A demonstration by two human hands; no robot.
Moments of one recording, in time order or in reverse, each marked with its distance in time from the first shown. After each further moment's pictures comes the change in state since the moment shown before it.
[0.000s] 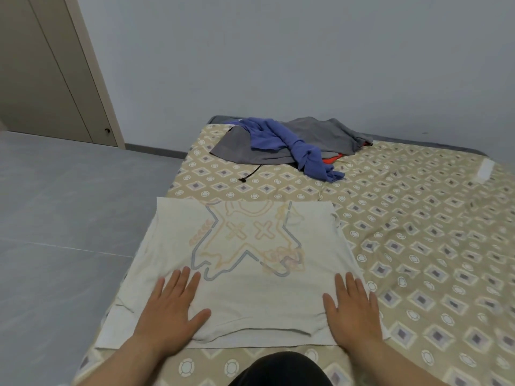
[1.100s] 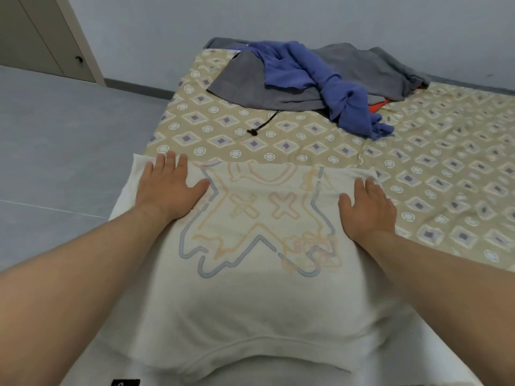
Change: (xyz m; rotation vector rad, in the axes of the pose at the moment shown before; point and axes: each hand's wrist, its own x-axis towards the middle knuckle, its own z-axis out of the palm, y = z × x) left_hand 0.238 -0.048 -0.041 0.034 0.123 -0.197; right_hand 0.207 -0.062 -0.017 -0.014 0.144 0.023
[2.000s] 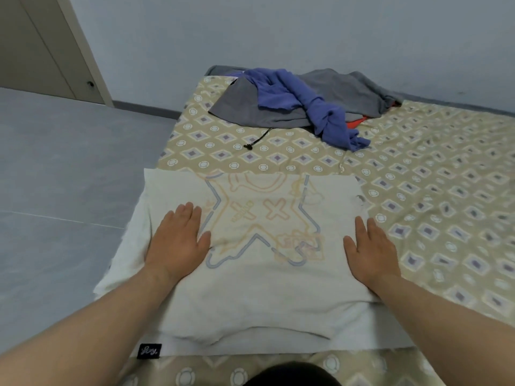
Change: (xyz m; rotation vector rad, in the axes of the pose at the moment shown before) left_hand -0.123 0.012 0.003 -0.104 0.006 0.168; right_hand -0.088 0.064 -0.002 0.008 -0.125 -0.022
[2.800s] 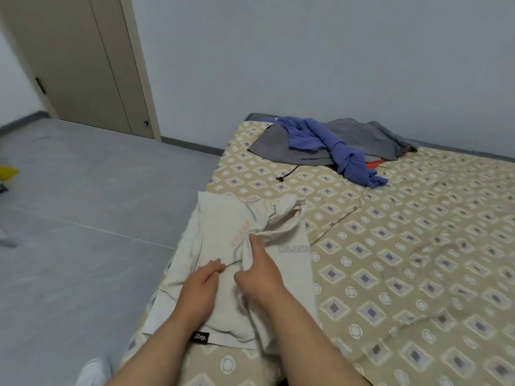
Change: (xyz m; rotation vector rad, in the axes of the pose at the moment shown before) left_hand -0.107 -0.005 -0.011 -1.040 0.113 -0.315; right_hand -0.153 -0.262 -0.047 0.841 -0.357 -0.297
